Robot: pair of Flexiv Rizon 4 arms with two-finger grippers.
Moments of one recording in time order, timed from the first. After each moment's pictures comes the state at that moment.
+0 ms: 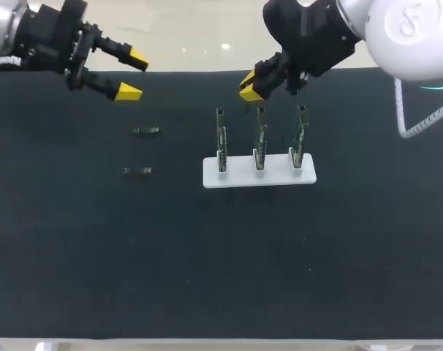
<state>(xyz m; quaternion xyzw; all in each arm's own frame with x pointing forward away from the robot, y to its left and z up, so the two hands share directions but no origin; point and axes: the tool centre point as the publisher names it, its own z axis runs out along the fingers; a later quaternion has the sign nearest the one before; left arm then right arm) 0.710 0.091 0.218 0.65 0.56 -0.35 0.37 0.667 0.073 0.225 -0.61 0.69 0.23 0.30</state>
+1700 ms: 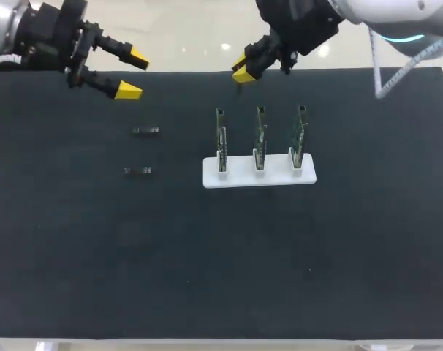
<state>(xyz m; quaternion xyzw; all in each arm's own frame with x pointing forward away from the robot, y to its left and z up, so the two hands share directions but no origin) 0.713 0.091 0.218 0.65 0.56 -0.35 0.37 0.734 0.087 0.209 -0.66 0.64 0.25 0.31</state>
